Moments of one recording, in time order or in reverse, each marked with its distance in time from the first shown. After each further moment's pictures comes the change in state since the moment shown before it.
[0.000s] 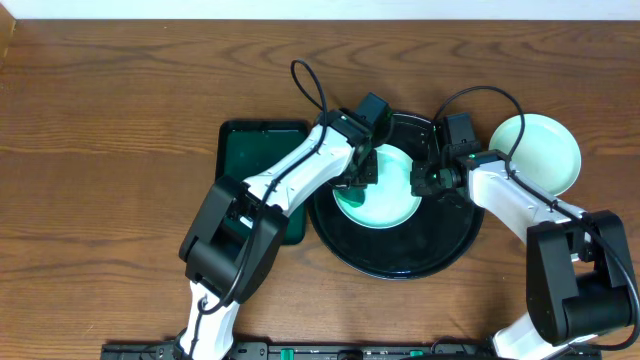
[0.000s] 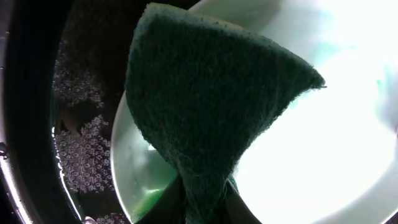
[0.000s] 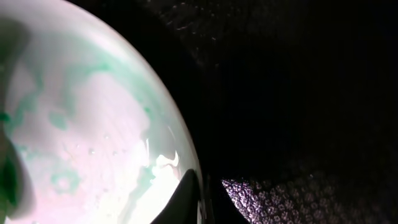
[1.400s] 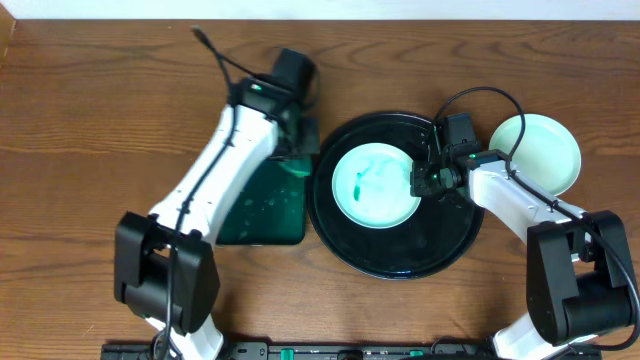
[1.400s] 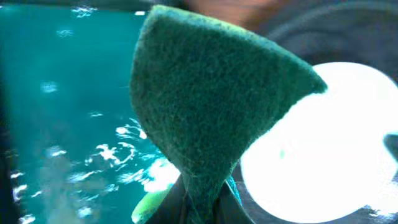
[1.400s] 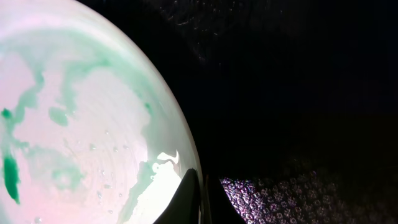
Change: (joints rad) left arm 0.240 -0.247 0.000 -0.143 -0.034 0.196; right arm -0.002 0.000 0.000 -0.008 -0.013 0.005
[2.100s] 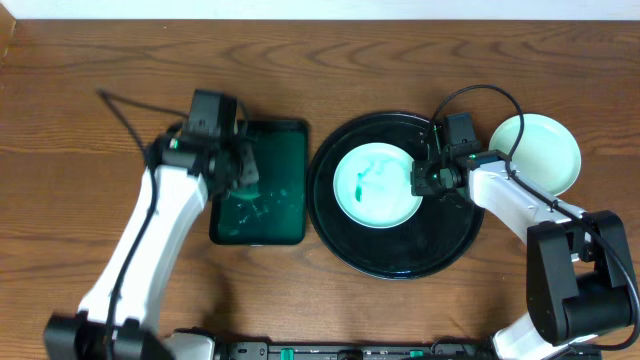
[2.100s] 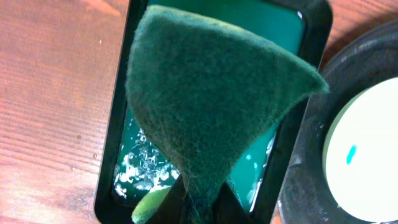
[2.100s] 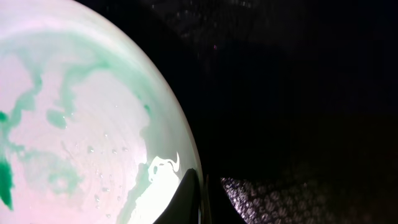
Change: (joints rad) left arm 0.233 -0.360 -0.354 0.068 -0.016 0.045; right arm 0.000 0.000 -0.003 0.019 0.017 -0.043
